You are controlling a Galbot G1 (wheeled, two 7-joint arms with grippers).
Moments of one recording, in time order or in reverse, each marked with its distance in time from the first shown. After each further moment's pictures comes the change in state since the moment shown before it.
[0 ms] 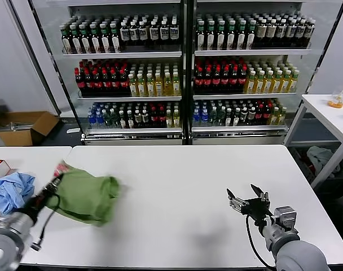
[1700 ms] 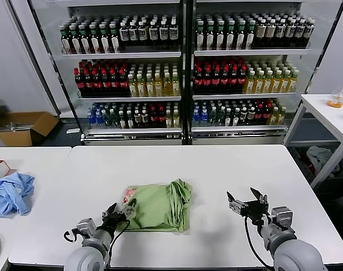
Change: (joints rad) left arm -0.095 -0.236 0.536 0.150 0.559 -0.050 -0.055; right arm 0.013 0.014 -0.022 -0.041 -0.008 -0.015 0.002
